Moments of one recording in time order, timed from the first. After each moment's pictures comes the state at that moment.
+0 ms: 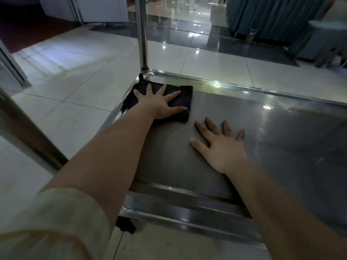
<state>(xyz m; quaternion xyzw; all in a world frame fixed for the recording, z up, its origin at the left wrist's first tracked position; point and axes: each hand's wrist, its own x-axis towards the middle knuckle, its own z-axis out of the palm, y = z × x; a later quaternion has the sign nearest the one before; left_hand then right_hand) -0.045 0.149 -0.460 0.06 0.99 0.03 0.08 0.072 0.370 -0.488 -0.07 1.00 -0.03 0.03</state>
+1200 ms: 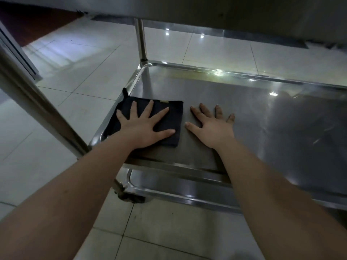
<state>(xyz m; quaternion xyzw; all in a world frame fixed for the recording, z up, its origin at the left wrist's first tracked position) 0.108 0.127 -0.469 0.03 0.99 0.05 0.10 0.087 0.364 -0.476 -0.07 1.00 -0.04 0.05</state>
